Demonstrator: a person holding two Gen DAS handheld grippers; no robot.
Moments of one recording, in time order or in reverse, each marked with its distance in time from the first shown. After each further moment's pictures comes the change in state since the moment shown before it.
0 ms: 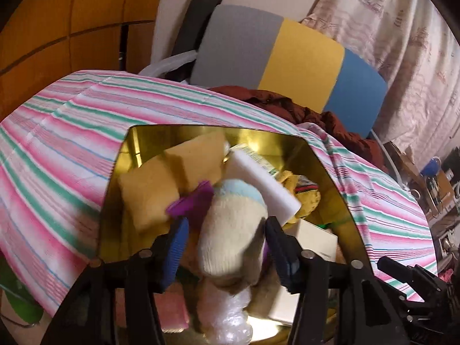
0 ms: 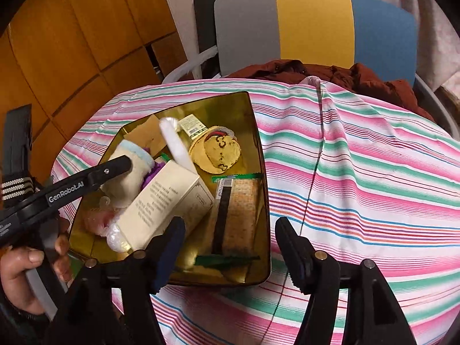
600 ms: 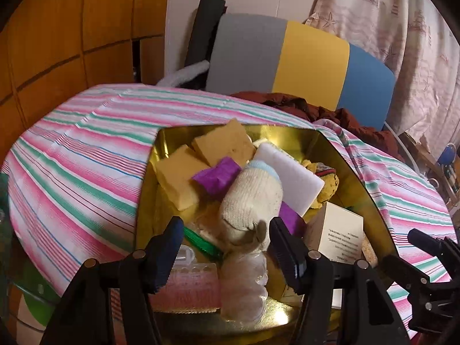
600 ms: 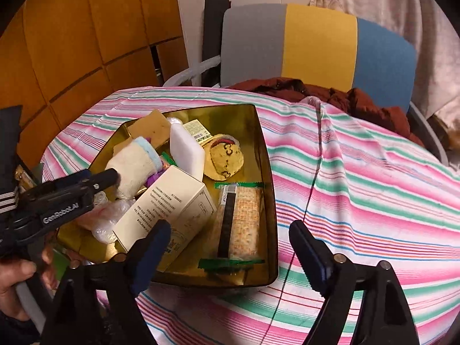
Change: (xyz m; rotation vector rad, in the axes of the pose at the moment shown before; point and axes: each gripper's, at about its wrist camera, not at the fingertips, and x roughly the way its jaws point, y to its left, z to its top) left arm -0.021 0.003 -0.022 0.076 -0.063 0.119; right arm -0.005 0.026 -0.006 -0.102 -0.069 -0.094
